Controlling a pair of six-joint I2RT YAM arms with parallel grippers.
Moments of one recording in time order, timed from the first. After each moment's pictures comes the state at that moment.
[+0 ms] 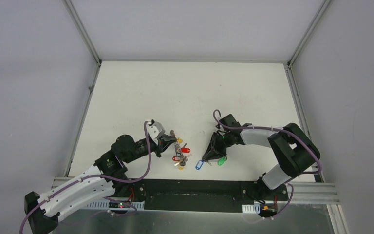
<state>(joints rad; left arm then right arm) -0.89 0.48 0.35 0.11 0.11 -0.03 0.60 1.57 0.63 -0.27 -0.66 0.95</state>
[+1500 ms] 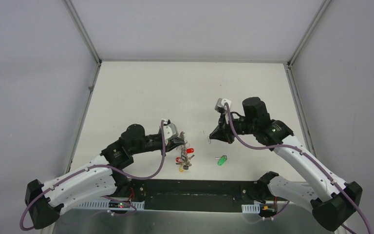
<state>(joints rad) -0.89 0.70 0.50 0.05 0.32 0.11 0.61 0.97 0.90 -0.56 -0.67 -0.14</state>
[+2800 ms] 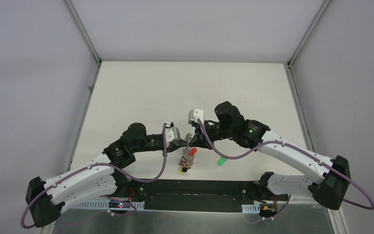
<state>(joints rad) -0.89 0.74 0.51 0.12 0.46 0.18 0.93 1.16 0.97 -0.39 -0.61 -0.22</state>
